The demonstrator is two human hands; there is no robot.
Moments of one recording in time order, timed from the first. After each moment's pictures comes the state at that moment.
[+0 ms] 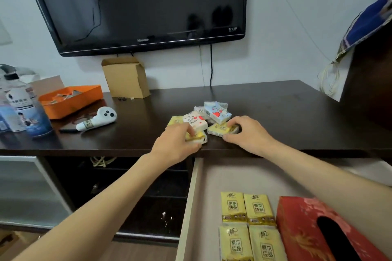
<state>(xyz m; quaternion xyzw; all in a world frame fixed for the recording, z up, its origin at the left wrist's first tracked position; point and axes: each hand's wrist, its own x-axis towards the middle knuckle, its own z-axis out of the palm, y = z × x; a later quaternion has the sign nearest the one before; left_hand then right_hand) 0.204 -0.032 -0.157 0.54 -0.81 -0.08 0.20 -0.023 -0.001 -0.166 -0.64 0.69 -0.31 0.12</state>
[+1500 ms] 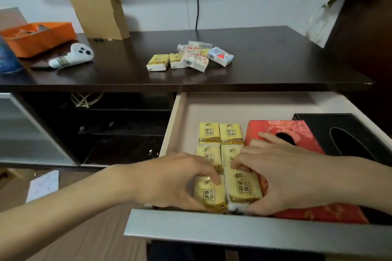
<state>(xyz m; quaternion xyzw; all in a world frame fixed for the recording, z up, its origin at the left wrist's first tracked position) 0.220 0.162 -0.200 0.22 -0.94 -0.25 -0.04 -0.021 0.234 -0.192 -0.84 0.53 0.07 0.10</state>
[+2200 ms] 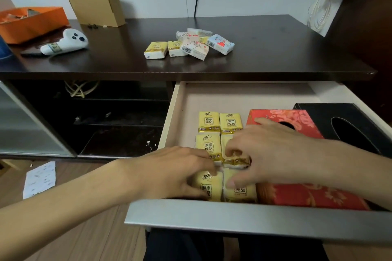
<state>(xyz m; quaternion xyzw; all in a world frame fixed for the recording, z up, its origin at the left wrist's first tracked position) 0.221 0.155 -0.224 0.19 -0.97 -0.13 -0.06 0.010 0.220 -0.180 -0.80 0.58 0.11 0.07</state>
